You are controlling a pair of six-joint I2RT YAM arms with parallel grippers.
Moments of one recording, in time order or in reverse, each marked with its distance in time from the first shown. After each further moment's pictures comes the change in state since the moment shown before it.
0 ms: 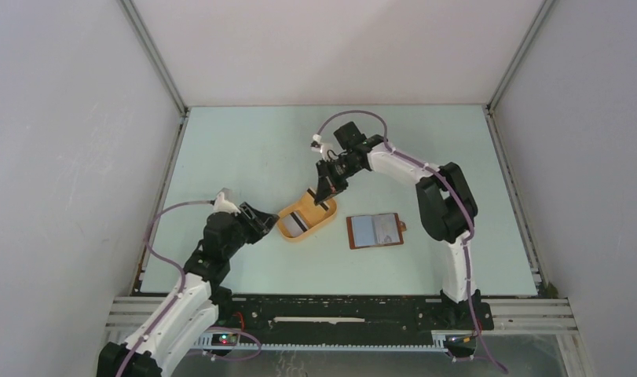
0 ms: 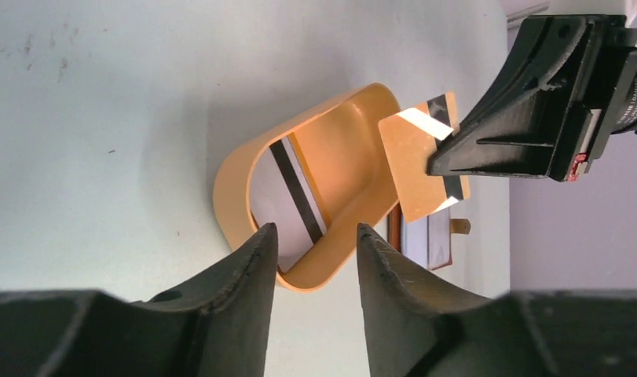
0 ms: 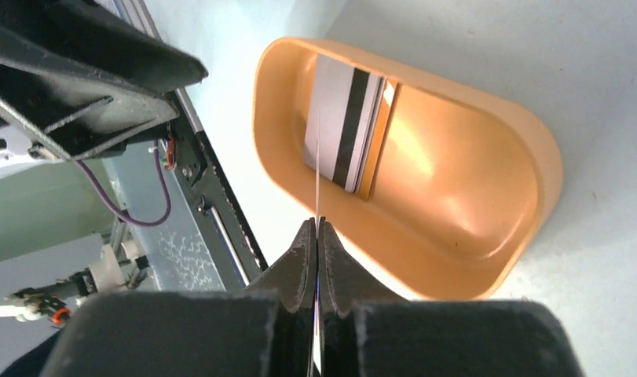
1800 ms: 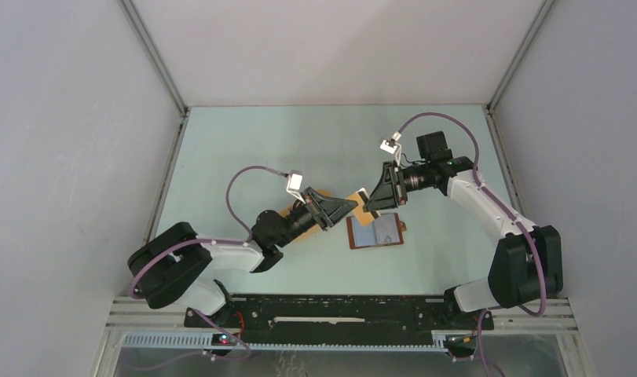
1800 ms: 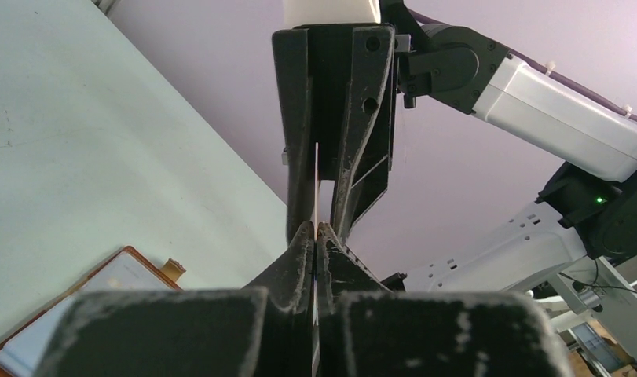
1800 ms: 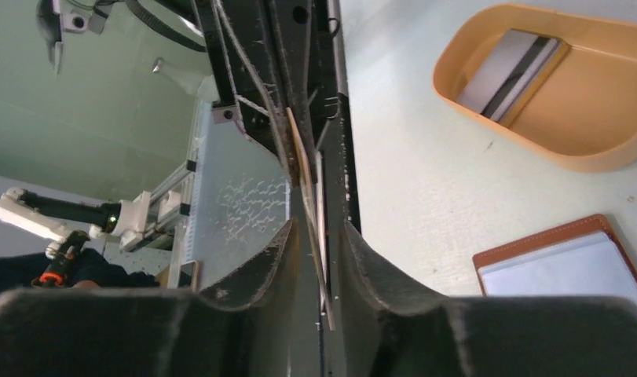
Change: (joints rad) left arm -0.588 0.791 0.205 1.307 0.018 0.016; right arm -0.333 -0.694 -0.581 0.035 -0.541 -0.302
